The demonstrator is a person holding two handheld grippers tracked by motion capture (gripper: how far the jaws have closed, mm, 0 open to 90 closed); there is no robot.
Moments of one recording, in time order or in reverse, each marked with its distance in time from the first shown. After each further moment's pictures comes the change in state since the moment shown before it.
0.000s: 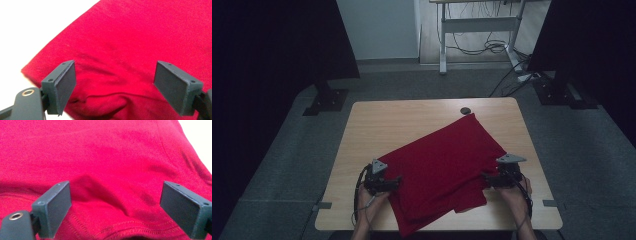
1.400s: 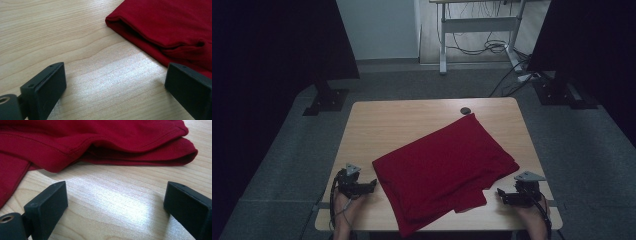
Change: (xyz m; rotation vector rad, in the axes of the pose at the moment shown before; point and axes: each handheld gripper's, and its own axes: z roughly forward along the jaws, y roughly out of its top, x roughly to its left) left arm 0.067 -0.043 -0.016 0.081 0.110 -0.118; right arm -0.014 -0.060 -0.039 0.046 -0.069 0.047
